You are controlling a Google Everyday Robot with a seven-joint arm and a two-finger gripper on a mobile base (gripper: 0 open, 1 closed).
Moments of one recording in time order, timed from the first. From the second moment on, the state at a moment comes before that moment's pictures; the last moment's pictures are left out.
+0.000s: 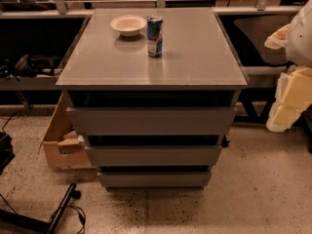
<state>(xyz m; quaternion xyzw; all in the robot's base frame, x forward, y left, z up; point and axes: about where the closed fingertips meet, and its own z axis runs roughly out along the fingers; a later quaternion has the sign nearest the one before) 0.438 -0.215 0.984 -0.60 0.78 -0.04 0.17</state>
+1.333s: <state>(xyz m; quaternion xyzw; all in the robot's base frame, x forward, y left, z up) 0.424 -0.199 0.823 -0.58 0.79 -0.05 0.15</state>
